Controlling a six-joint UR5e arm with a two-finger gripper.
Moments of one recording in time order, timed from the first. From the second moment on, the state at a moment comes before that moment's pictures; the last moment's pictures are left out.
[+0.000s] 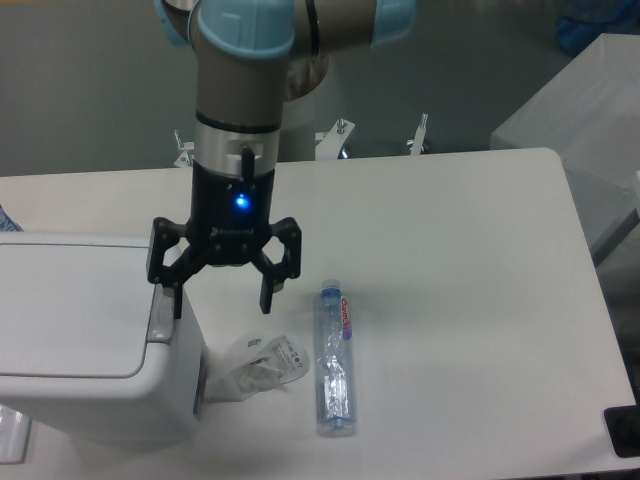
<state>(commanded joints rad) 2.26 -1.80 -1.46 -0.92 1.27 -0.06</state>
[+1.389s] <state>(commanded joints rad) 2.25 -1.84 -1.46 -0.92 1.27 -0.09</state>
